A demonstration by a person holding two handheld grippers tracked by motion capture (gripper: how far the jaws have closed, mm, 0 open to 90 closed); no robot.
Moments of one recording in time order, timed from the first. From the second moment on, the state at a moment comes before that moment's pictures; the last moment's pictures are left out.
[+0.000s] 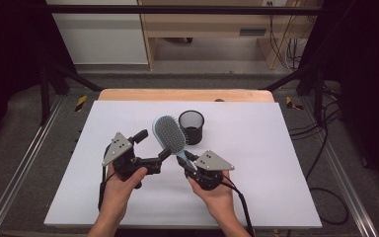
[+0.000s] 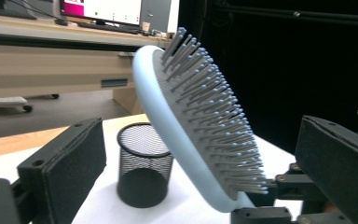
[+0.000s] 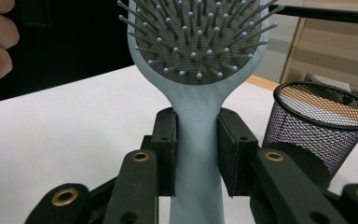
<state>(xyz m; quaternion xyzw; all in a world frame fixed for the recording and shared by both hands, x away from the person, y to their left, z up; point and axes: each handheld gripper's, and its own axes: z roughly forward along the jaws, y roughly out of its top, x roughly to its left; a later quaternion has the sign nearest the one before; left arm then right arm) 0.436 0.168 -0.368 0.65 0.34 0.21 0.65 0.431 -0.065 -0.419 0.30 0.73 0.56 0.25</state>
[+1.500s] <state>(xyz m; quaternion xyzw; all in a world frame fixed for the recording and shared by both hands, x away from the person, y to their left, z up) 0.467 0.152 -0.325 0.63 0.37 0.16 0.67 0.440 -0.069 -0.402 0.29 0.70 0.62 0.21</state>
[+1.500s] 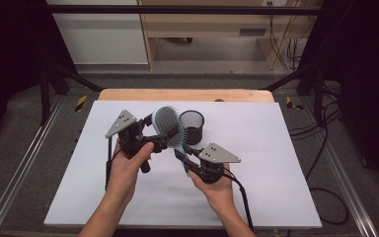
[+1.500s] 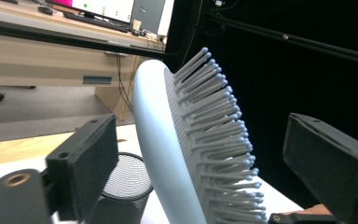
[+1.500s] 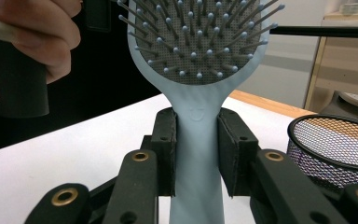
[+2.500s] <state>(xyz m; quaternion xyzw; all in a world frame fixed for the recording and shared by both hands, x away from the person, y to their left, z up) 0.471 0.152 -0.326 0.64 0.38 0.13 0.65 0.437 -0.064 -0.407 0.28 0.71 0.61 0.22</state>
